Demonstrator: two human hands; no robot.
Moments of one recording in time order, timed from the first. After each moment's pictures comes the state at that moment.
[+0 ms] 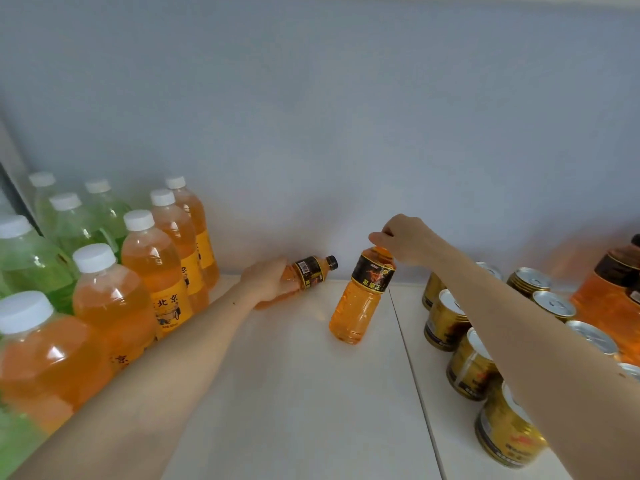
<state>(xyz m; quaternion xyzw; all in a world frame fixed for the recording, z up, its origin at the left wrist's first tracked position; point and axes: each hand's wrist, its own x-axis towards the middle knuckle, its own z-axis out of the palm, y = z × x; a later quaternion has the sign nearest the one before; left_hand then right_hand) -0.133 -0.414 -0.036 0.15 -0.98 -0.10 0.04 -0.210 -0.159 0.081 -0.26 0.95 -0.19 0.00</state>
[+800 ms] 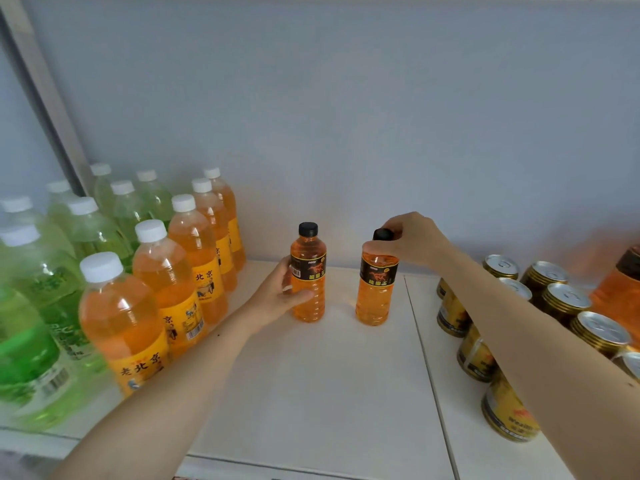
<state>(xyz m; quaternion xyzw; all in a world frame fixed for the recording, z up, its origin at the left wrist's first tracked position) -0.034 -0.378 -0.048 0.08 -0.79 -0.60 0.12 -0.170 -0.154 0.074 -0.34 0.90 -0.27 -0.02</state>
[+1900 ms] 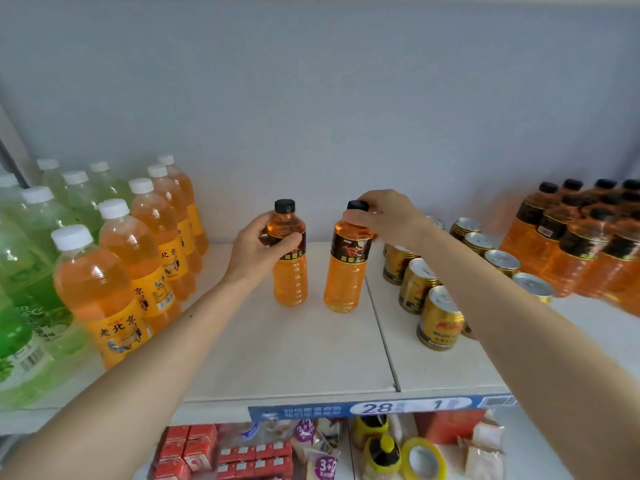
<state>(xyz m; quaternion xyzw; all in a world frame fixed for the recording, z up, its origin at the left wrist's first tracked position) 0.006 -0.294 0.021 0.05 -0.80 -0.52 0.30 -0.086 -0.081 0.100 -0.32 0.87 -0.37 0.00</state>
